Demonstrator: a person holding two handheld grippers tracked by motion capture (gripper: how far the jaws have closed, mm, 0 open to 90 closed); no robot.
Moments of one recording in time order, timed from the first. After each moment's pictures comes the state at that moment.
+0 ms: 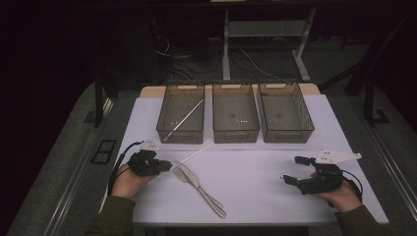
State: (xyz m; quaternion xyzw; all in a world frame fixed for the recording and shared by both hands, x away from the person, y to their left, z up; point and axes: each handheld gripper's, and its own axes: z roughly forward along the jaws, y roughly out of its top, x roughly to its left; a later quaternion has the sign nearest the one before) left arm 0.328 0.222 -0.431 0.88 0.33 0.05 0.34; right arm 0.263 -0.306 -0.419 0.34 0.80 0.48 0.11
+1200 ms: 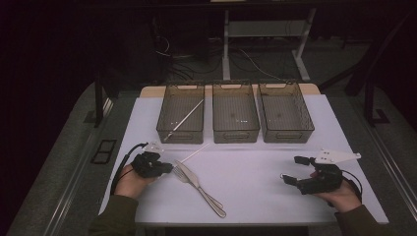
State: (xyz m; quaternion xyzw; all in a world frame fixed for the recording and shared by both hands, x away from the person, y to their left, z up) left arm 0.328 0.213 -0.436 0.89 0.32 0.06 0.31; right arm 0.263 -0.305 -0.418 0.34 0.80 0.48 0.11
